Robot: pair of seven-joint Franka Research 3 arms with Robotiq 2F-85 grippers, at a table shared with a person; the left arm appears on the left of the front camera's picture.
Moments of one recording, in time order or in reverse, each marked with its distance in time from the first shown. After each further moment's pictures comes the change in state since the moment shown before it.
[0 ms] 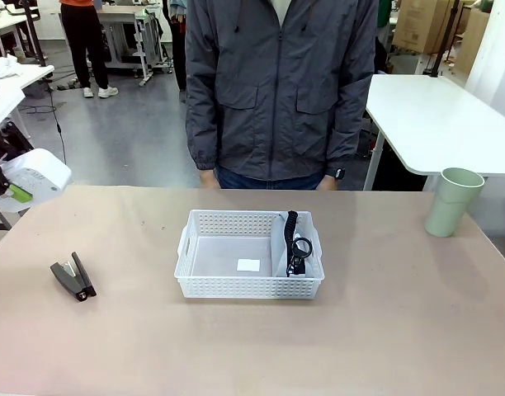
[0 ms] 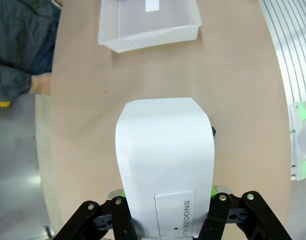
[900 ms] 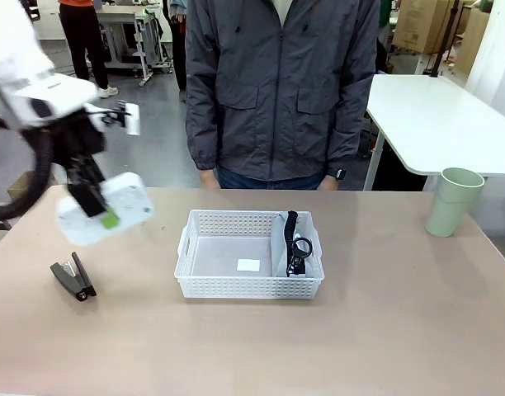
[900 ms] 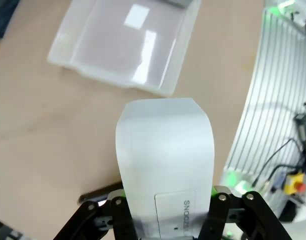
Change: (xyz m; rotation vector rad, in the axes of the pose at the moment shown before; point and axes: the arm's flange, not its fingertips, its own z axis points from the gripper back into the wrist) left arm 0.170 -0.014 -0.092 -0.187 0.173 0.489; right arm 0.000 0.000 0.000 0.000 0.000 0.000
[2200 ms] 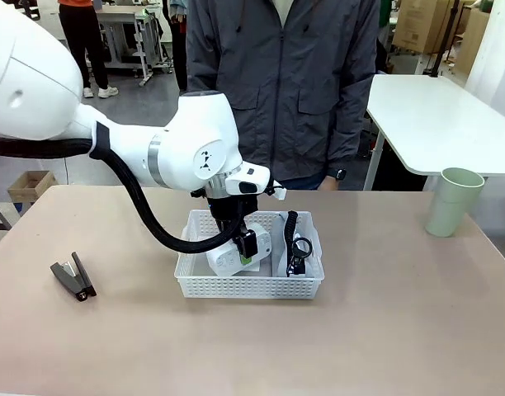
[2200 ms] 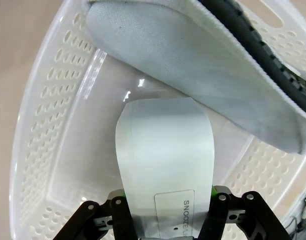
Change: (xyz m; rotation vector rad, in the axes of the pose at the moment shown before) left arm 0.181 0.047 -0.211 0.054 0.110 0.171; right arm 0.000 0.000 0.000 0.000 0.001 0.000
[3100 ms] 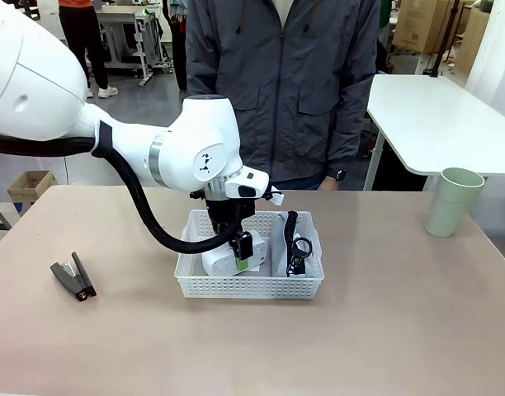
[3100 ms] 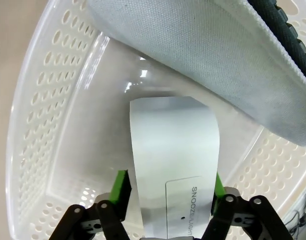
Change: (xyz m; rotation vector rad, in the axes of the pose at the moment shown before) left arm -0.003 0.004 -0.003 0.010 0.043 -0.003; right arm 0.000 0.000 0.000 0.000 0.000 0.000
